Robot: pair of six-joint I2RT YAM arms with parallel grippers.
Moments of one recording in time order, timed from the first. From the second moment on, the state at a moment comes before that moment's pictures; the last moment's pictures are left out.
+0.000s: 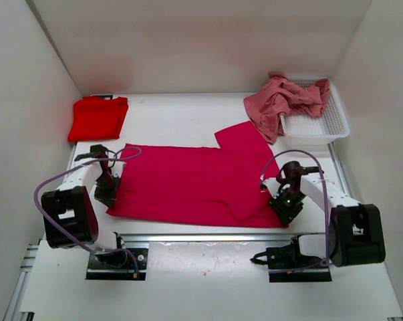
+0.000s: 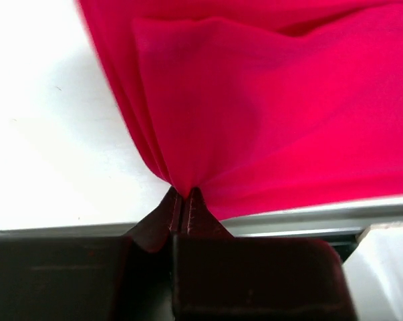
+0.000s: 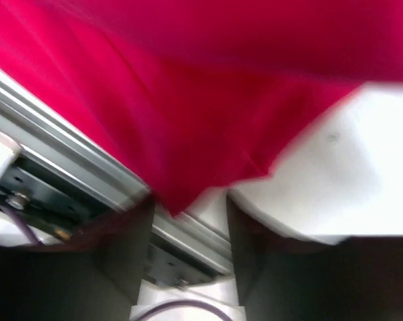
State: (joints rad) left arm 0.18 1.44 0.85 -0.95 -0.01 0.33; right arm 0.09 1.29 0.63 -1.04 -0.26 -0.69
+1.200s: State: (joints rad) left arm -0.01 1.58 1.04 -1.02 -0.07 0.35; right arm 0.56 0.97 0.55 -0.69 -0.21 -0.95
